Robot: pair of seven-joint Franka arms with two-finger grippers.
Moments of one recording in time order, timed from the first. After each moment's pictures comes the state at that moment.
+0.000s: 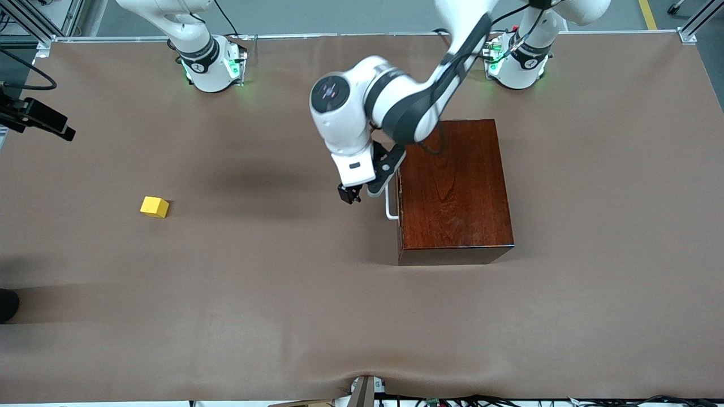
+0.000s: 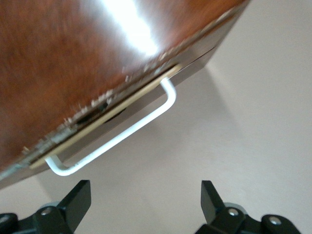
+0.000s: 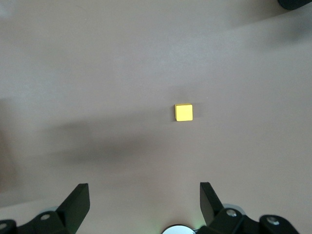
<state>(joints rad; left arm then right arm) -0.91 0.66 0.12 -1.17 0.06 1.79 -1.78 -0.03 -0.01 -0.02 -1.46 0.02 1.40 0.15</state>
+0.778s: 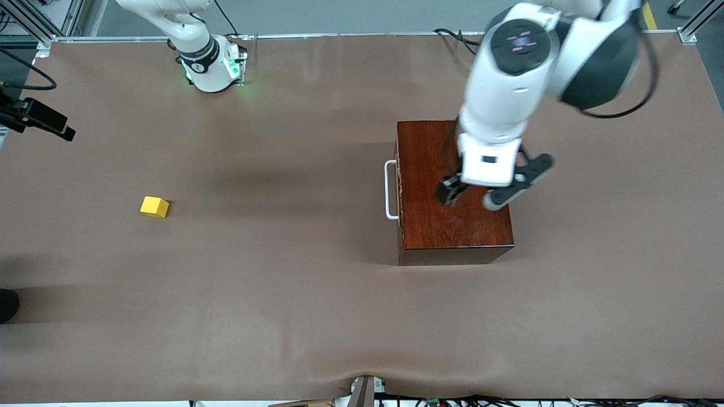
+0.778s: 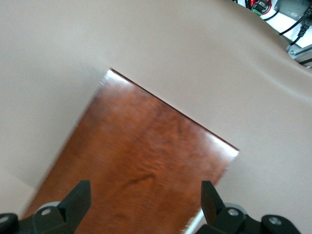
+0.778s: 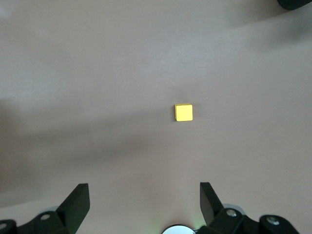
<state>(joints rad) -0.60 0.27 0.11 -1.41 0.06 1.74 -1.04 -0.03 -0.01 -0.02 -1.46 0.02 1.40 0.15</state>
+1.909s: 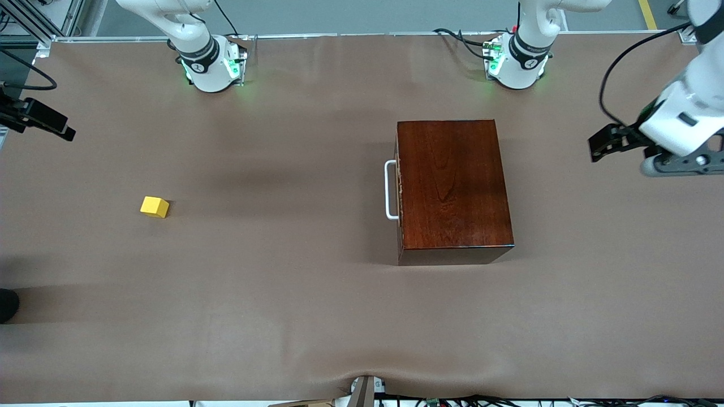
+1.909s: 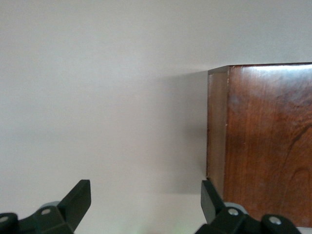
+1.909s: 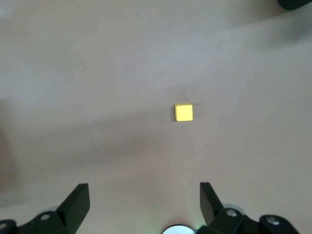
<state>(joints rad) -0.23 0.04 0.11 -1.52 0.06 1.52 -0.09 -0.03 -0.01 -0.01 -1.46 0.02 1.40 0.15</state>
